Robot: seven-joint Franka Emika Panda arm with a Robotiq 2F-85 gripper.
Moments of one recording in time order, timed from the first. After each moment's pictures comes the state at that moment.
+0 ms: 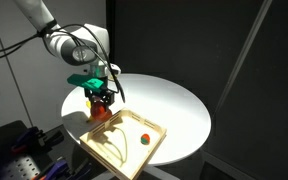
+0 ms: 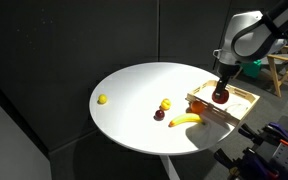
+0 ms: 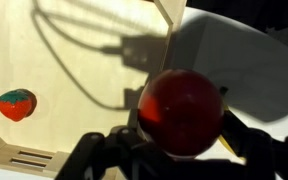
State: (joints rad) arm -0.05 -0.01 -0.06 -2.63 -0.02 2.59 -0.34
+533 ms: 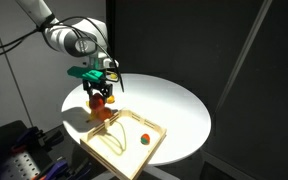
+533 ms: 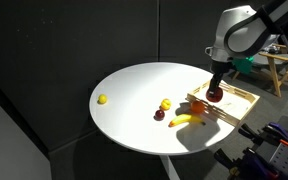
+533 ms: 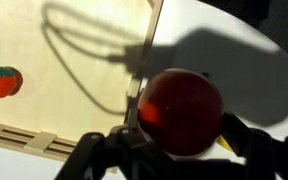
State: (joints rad) arm -0.01 -0.01 -0.02 -2.56 -0.03 2.51 -0.29
